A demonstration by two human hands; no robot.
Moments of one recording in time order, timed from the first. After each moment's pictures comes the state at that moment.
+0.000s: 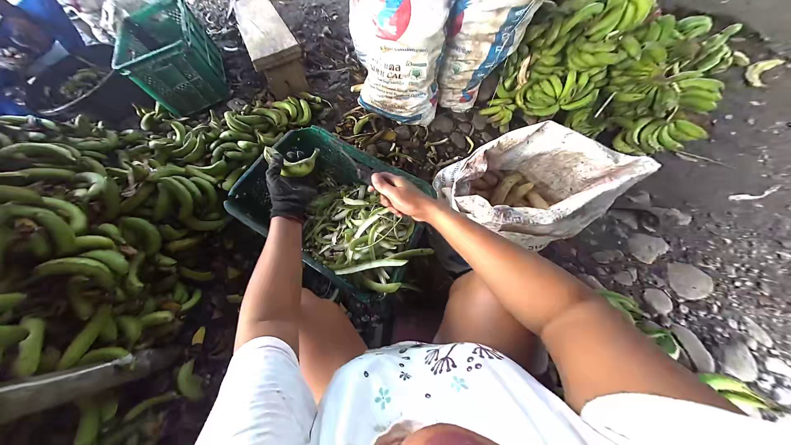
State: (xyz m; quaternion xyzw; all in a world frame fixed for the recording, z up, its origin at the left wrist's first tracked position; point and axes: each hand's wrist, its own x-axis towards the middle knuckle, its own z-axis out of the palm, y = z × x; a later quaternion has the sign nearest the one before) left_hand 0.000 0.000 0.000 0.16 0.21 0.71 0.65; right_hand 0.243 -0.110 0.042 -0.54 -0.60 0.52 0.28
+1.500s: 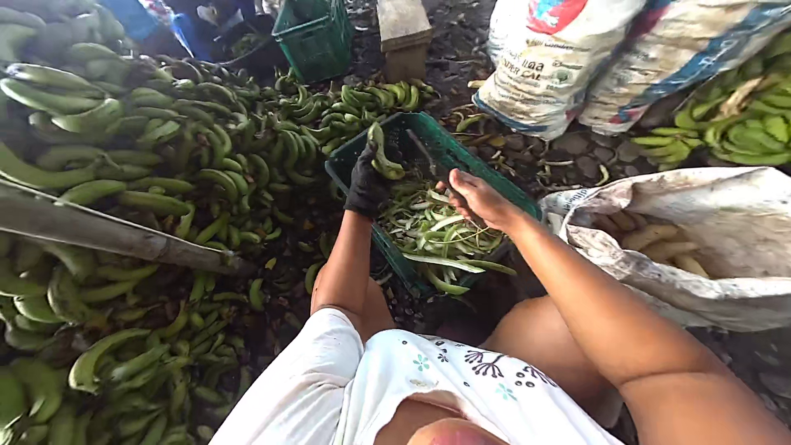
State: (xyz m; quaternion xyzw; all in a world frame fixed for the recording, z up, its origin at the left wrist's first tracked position) left_hand -0.034 -0.075 0.025 0.25 0.29 0.68 0.63; right_hand 0.202 -0.112 0.051 -0.45 -0.62 0.59 0.25
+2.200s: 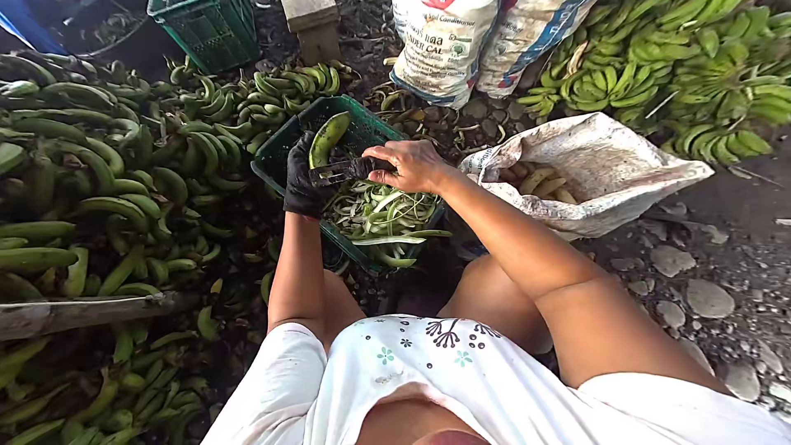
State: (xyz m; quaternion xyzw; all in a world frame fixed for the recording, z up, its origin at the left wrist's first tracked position) left_hand -0.016 -0.090 0.059 0.16 0.26 0.56 0.77; right_hand 0.219 -0.086 0.057 -0.38 -0.91 0.08 0.17
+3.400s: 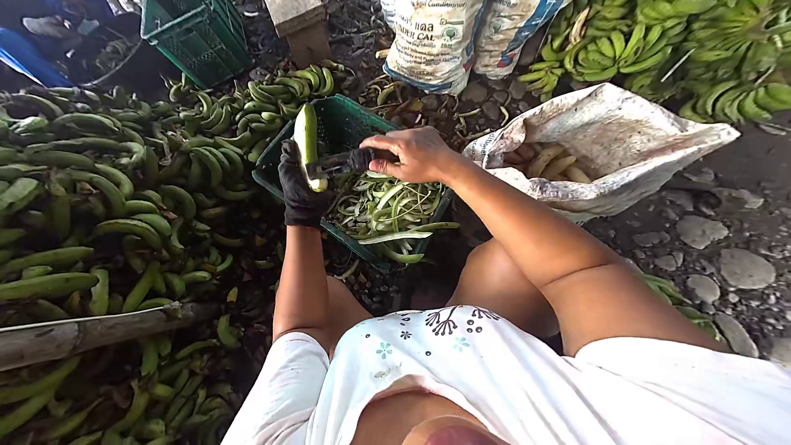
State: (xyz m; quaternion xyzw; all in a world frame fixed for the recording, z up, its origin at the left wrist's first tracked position) left_hand -0.026 -0.089 0.030 0.31 0.25 0.66 0.64; right_hand 0.223 -0.090 0.073 -0.41 -0.88 0.12 0.19
